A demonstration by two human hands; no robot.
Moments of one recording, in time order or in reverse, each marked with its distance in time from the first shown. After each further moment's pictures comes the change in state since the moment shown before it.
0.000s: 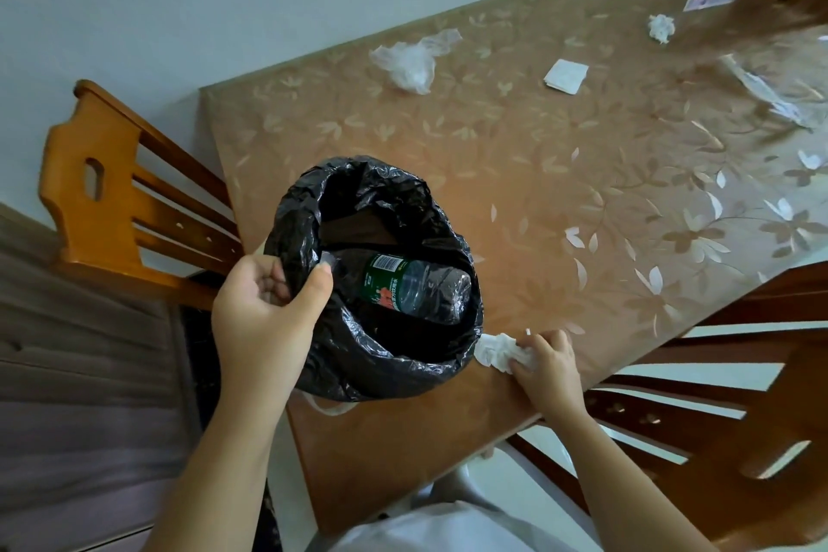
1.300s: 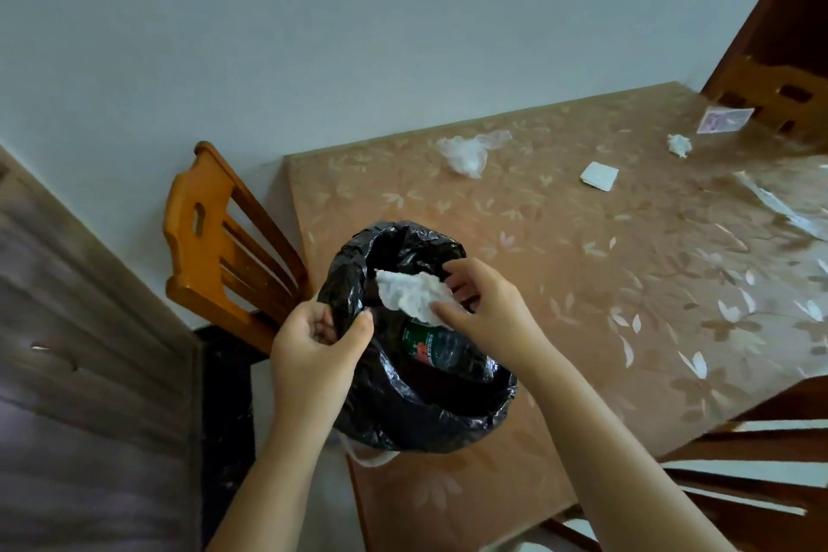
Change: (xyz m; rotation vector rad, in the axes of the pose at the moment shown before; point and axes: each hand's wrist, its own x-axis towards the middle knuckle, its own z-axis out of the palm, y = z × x) left_hand 0.012 -0.017 -0.066 -0.088 0.030 -0.078; right_hand -0.030 -0.260 -0.049 0.190 -0.110 -0.612
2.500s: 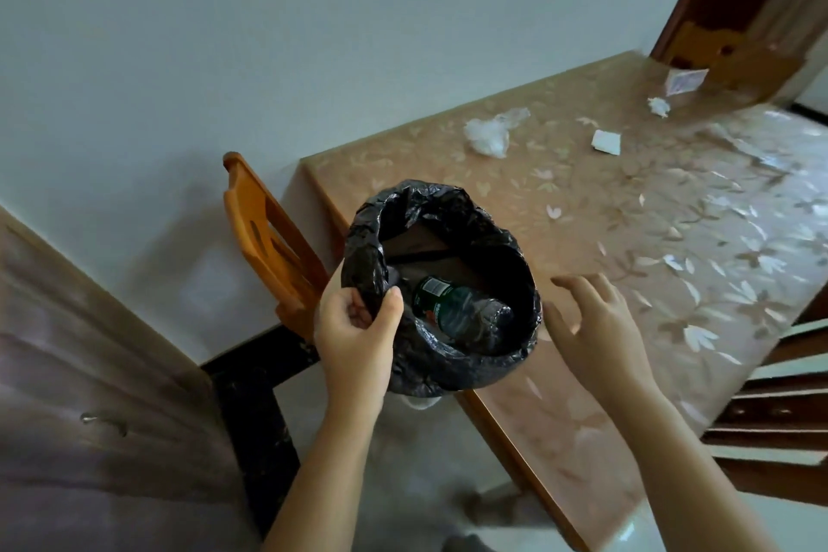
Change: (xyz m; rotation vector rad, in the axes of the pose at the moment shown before) left_hand 0.125 -0.069 -0.133 -0.319 -0.202 0.039; right_hand -0.024 -0.097 0.129 -0.464 0.452 0.302
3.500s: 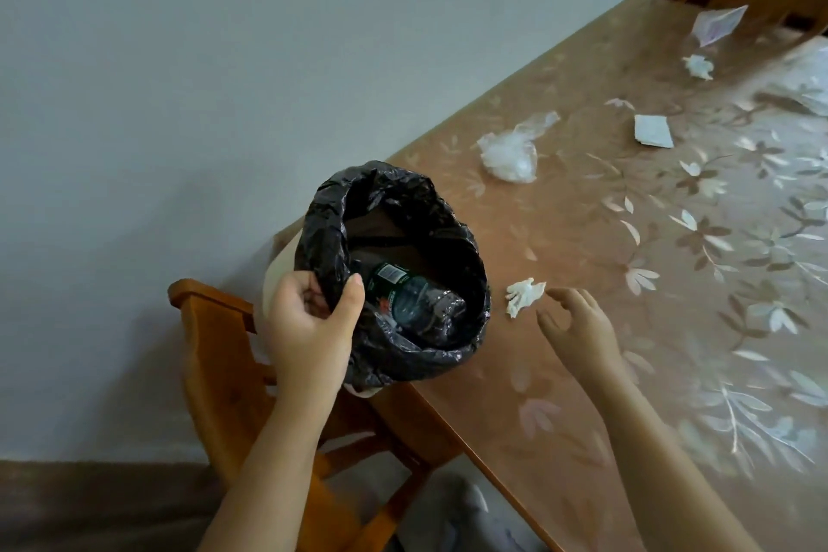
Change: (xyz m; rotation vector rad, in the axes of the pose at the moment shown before) left_hand 0.290 -0.039 0.051 0.350 -0.137 0.112; right_hand 0.215 0.021 0.182 0.181 -0.076 0.383
